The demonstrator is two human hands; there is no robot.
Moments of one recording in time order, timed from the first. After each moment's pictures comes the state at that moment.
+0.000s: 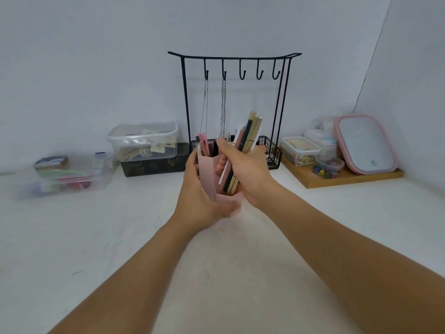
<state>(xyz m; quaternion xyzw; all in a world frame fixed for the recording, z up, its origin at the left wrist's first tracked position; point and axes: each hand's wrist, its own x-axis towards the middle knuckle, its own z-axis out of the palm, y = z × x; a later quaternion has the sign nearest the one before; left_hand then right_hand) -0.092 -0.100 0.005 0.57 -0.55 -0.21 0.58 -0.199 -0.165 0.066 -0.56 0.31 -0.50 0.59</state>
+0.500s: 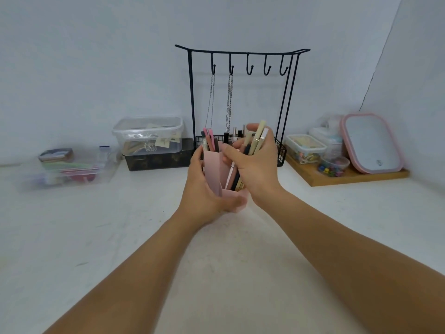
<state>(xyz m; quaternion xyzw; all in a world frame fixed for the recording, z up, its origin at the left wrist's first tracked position) -0.091 -0.100 0.002 0.60 -0.52 -0.20 0.57 -0.201 -0.161 0.058 -0.59 0.30 -0.58 0.47</state>
